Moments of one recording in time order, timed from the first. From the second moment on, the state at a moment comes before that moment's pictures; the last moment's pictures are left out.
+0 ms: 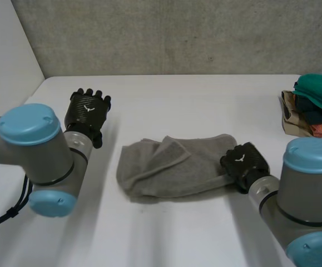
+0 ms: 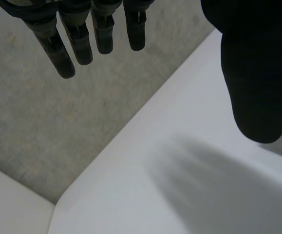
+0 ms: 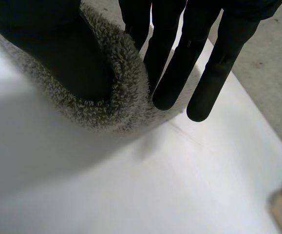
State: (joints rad) left arm 4.24 -2.06 -1.52 3.51 -1.73 3.65; right arm 2.01 -1.13 1.76 -0.23 1.56 2.47; left_hand 0.24 0.23 0.23 0.23 0.05; right_hand 1.07 1.15 1.19 1.20 1.00
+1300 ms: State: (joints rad) left arm 4.24 -1.85 -1.71 3.49 -1.76 3.42; right arm 2.44 -0.92 1.46 -0.44 1.35 2.22; left_hand 0.25 0.24 0.24 0.24 0.06; right_hand 0.62 0.62 0.65 0.65 0.46
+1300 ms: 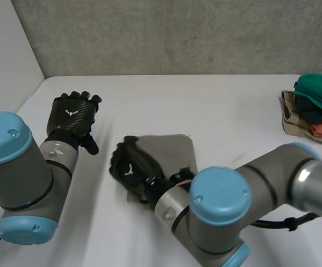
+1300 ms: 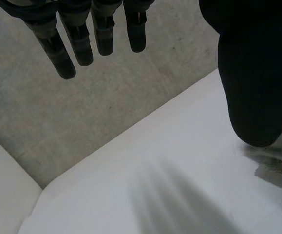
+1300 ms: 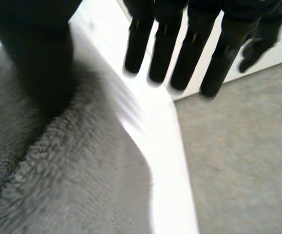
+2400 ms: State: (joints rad) left arm 4.10 -1.97 -1.34 3.19 -1.54 3.43; right arm 2.23 -1.10 1.45 -0.09 1.59 2.79; left_hand 0.25 0.24 0.24 0.24 0.07; right_hand 0.23 0.22 0.22 0.22 0.05
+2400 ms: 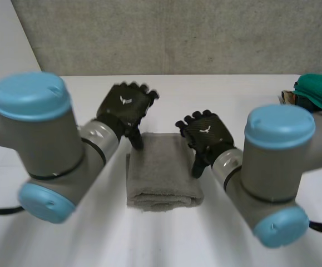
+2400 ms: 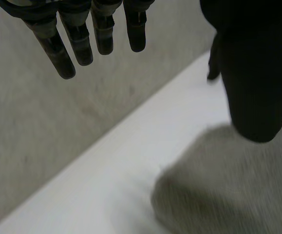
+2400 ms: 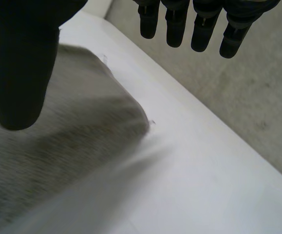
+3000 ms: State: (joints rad) left arm 4.17 -1.86 -1.40 3.18 -1.16 3.30; right arm 2.33 -0.90 1.62 -0.52 1.58 2.64; left_hand 0.25 0.24 0.24 0.24 0.07; right_hand 0.36 0.35 0.36 0.36 0.17
